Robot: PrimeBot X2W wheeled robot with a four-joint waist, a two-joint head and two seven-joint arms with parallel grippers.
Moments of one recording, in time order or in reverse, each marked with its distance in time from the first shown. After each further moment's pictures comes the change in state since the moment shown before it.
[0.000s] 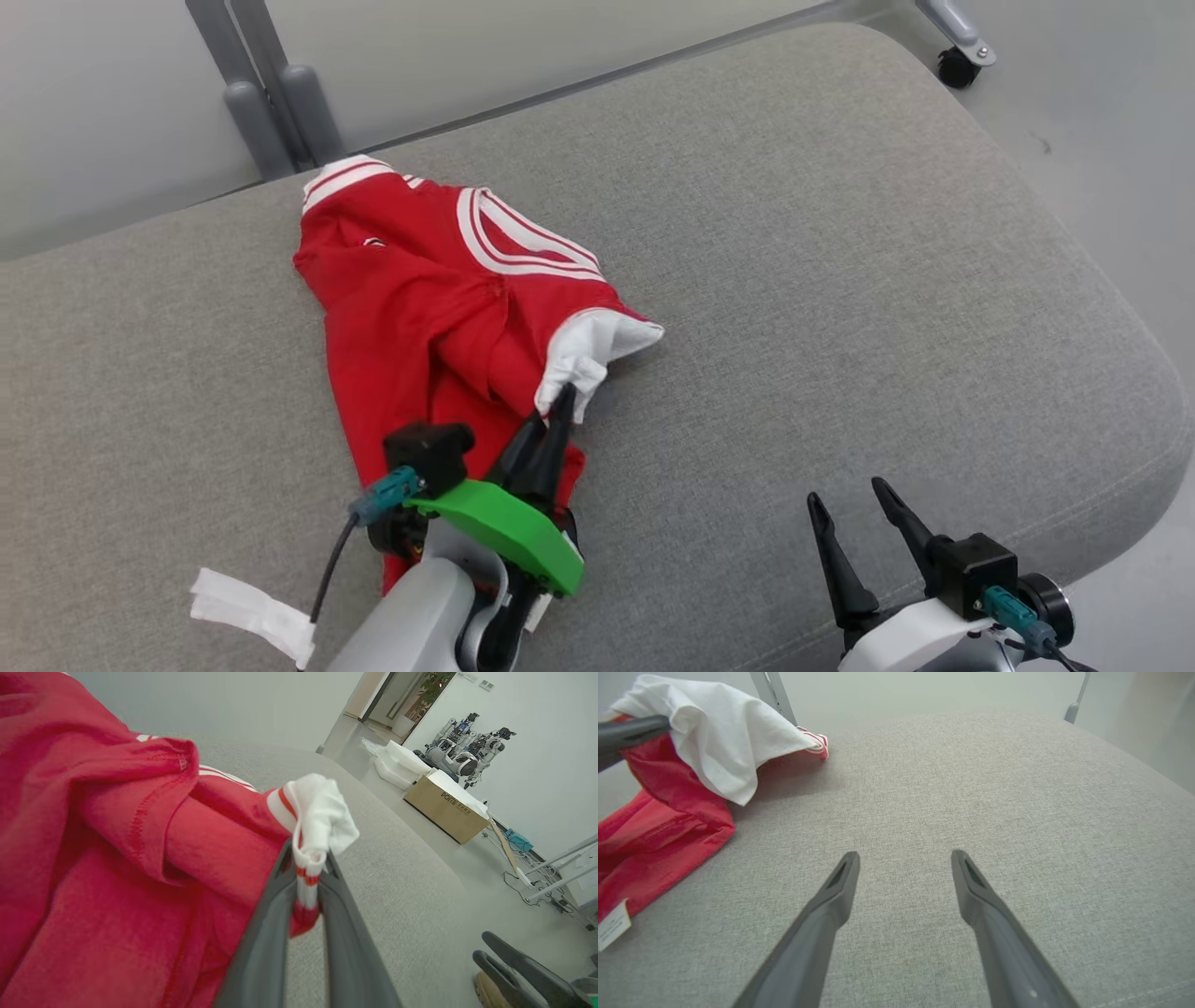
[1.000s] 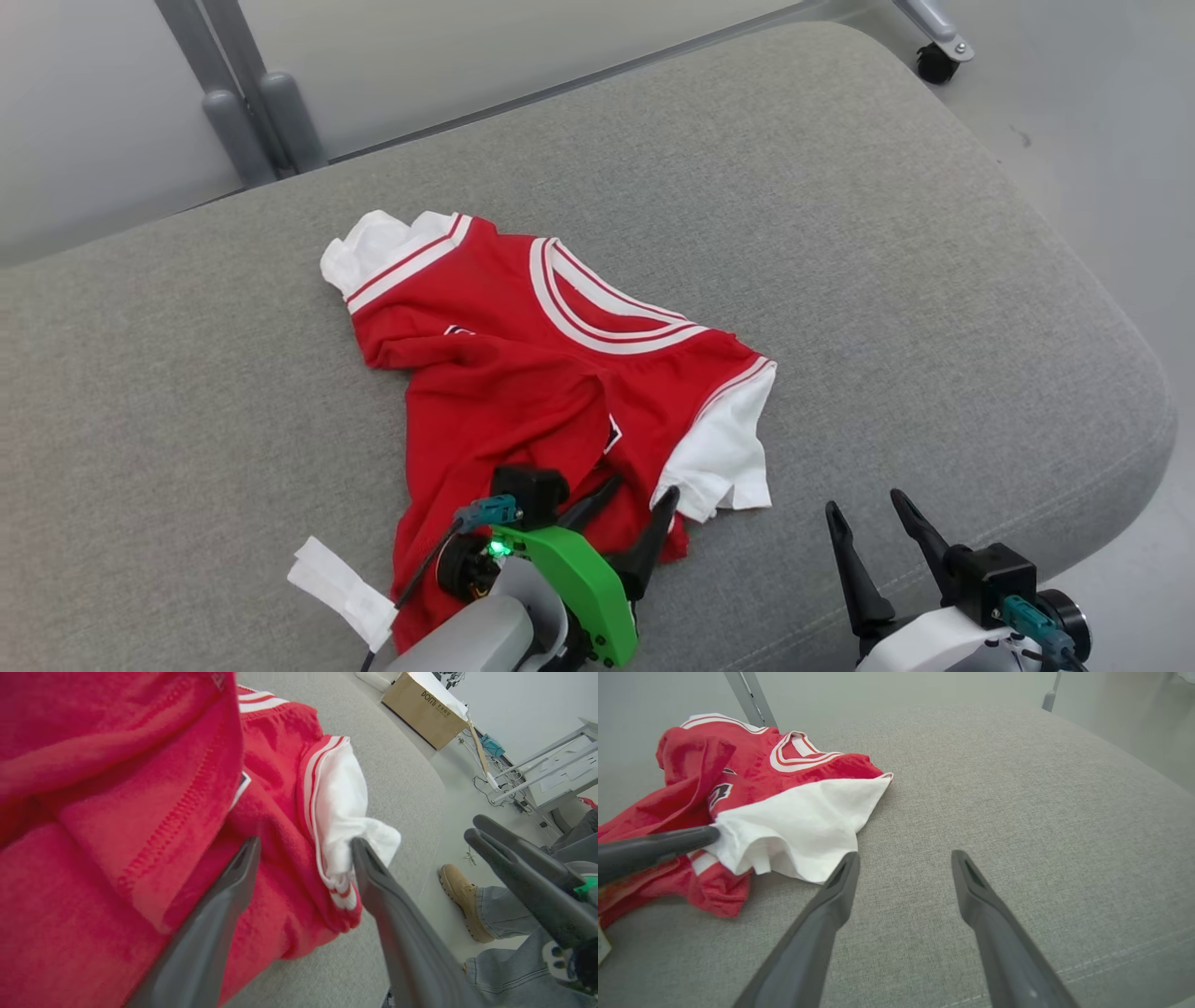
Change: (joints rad) left arm -0.118 0.000 -0.440 0.222 -0.262 -0.008 0.026; right arm 0.023 0.000 -0.022 0.004 0.015 0.000 0.000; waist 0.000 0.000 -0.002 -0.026
